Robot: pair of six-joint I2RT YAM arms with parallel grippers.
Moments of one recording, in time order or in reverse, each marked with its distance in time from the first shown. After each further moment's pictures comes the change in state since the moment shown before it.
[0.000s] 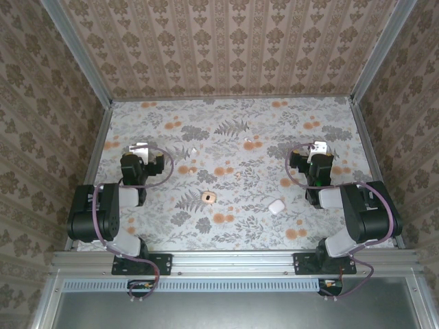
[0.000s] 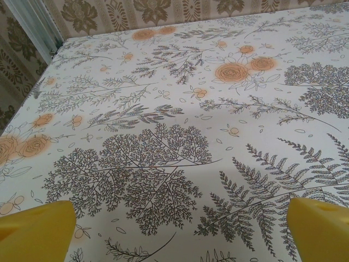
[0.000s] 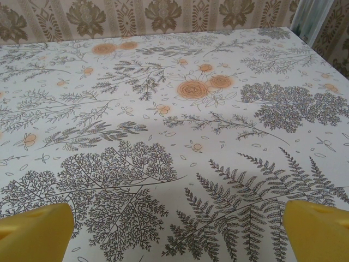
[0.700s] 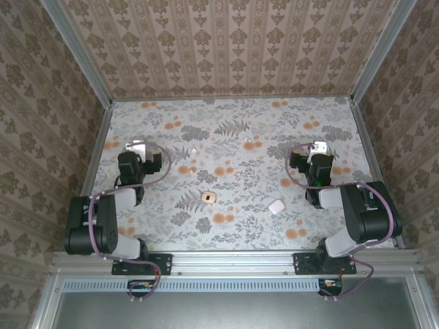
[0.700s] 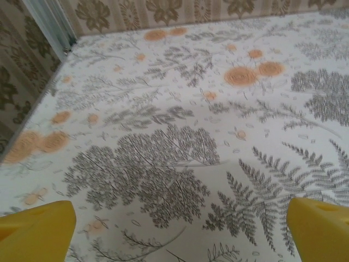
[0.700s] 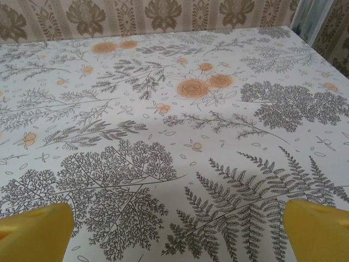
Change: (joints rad) left arm 0.002 -0.148 0.051 -0.219 -0.043 -0.023; right arm 0.000 -0.011 0.002 -0.019 0.000 0.000
